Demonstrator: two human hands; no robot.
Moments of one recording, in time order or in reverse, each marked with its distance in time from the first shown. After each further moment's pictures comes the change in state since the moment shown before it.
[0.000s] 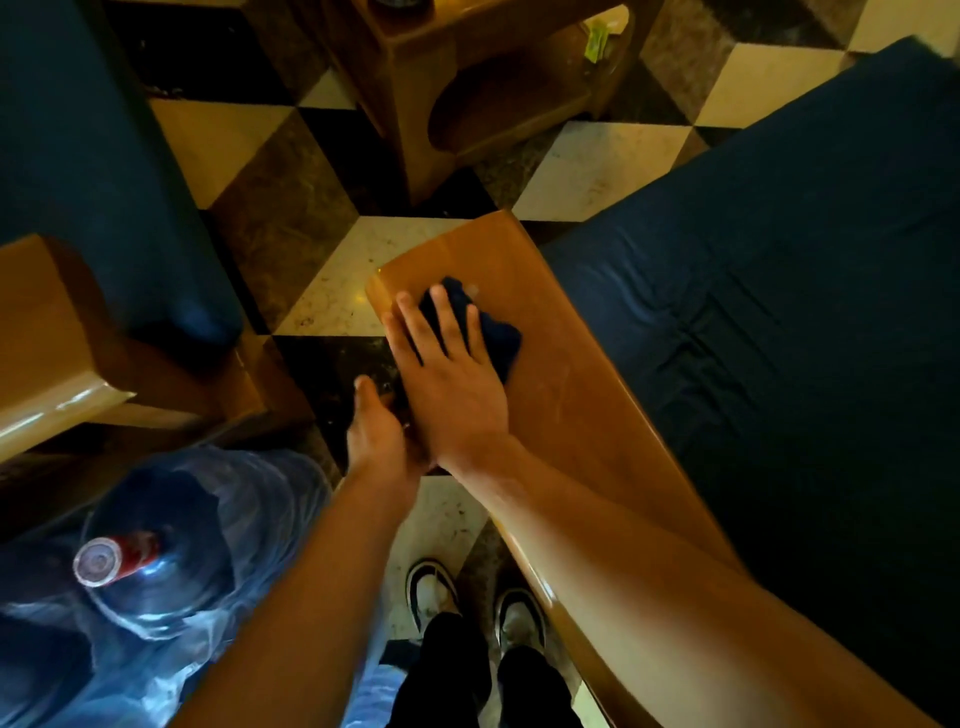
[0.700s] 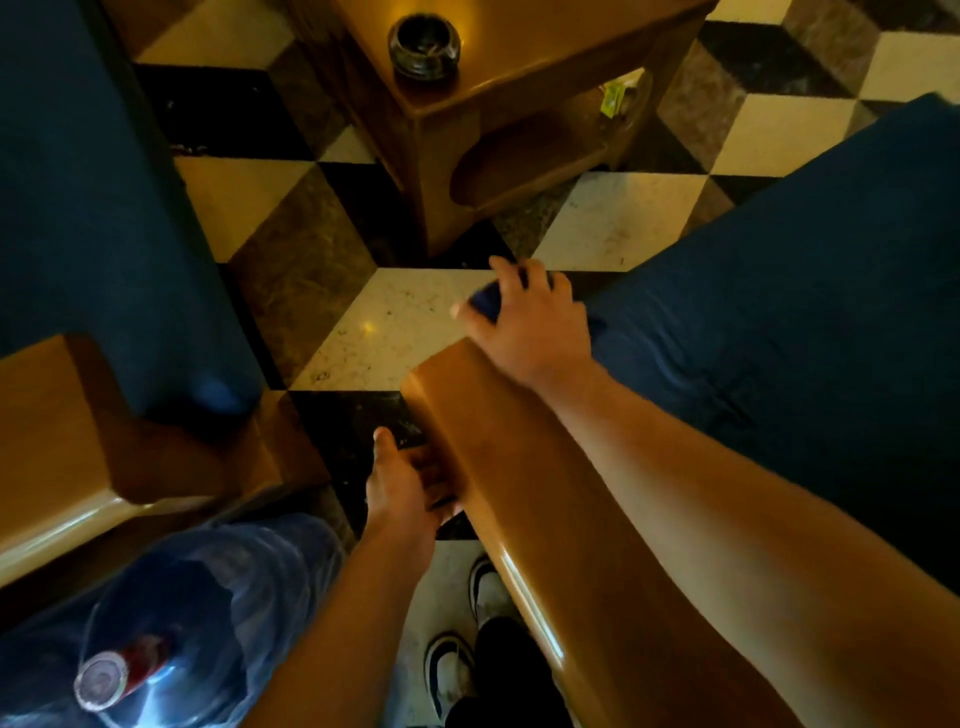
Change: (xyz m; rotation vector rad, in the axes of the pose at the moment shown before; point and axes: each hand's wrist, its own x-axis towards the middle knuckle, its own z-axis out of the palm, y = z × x) left_hand 0.036 0.048 0.020 0.091 -0.004 -0.044; right_hand 0.143 0.095 -0.030 0.288 -0.103 0.334
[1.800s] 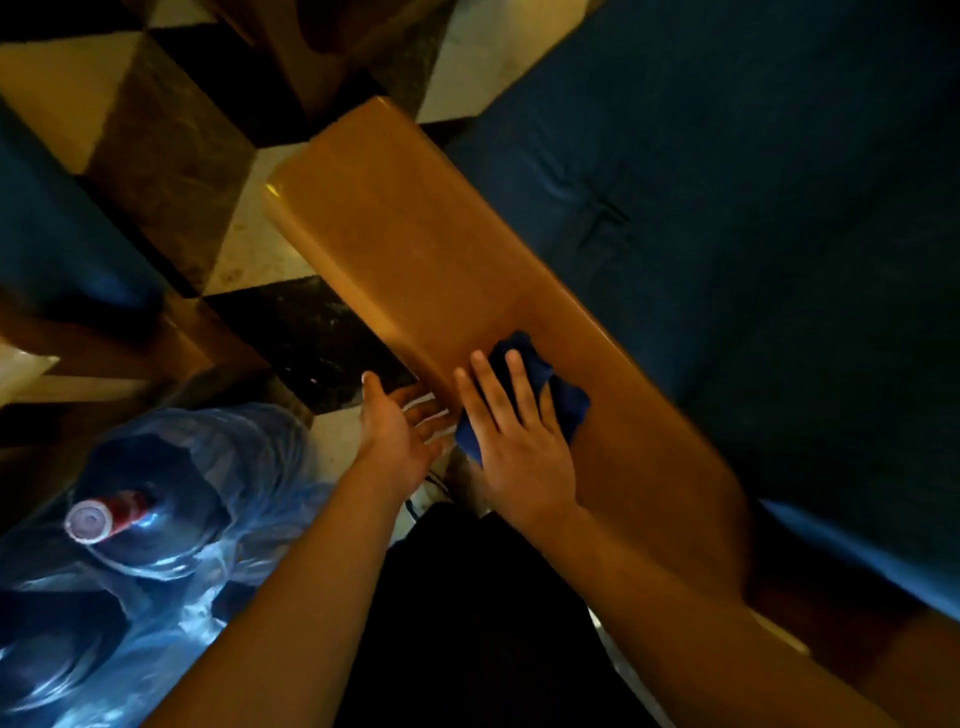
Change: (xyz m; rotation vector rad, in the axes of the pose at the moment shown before) left_hand -0.076 -0.140 -0.033 0.180 -0.145 -0.215; right_hand -0.370 0.072 0.085 -0.224 0.119 -0.044
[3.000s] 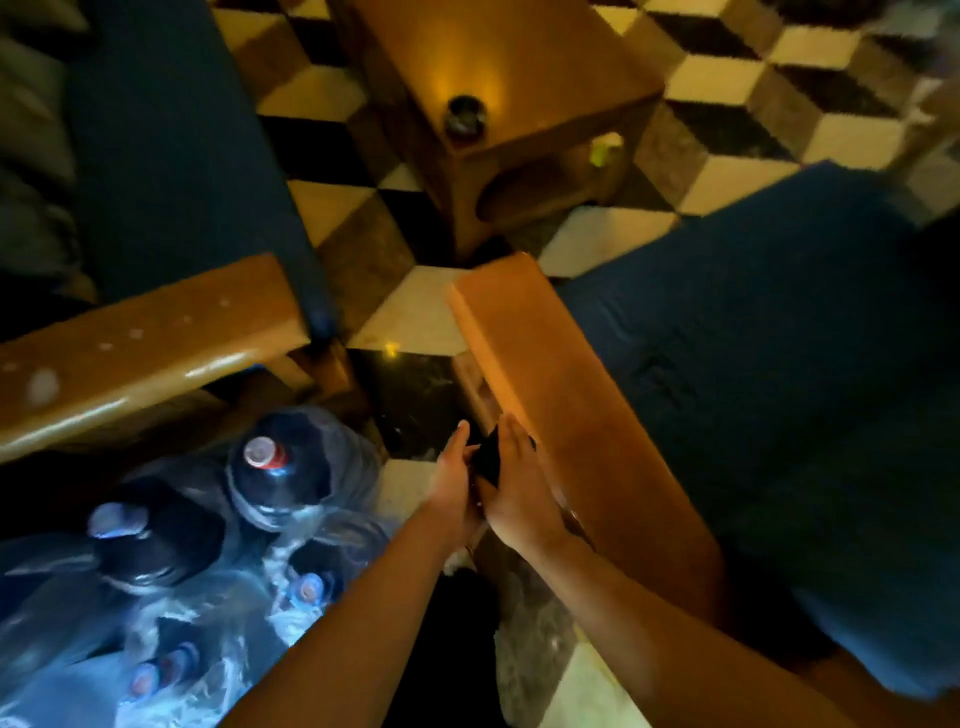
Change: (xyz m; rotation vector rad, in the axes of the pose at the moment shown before) left_hand -0.135 -0.043 -0.056 -0.216 -0.223 0.216; right_hand -0.027 -0.088 -0.132 0.578 -0.246 0.024
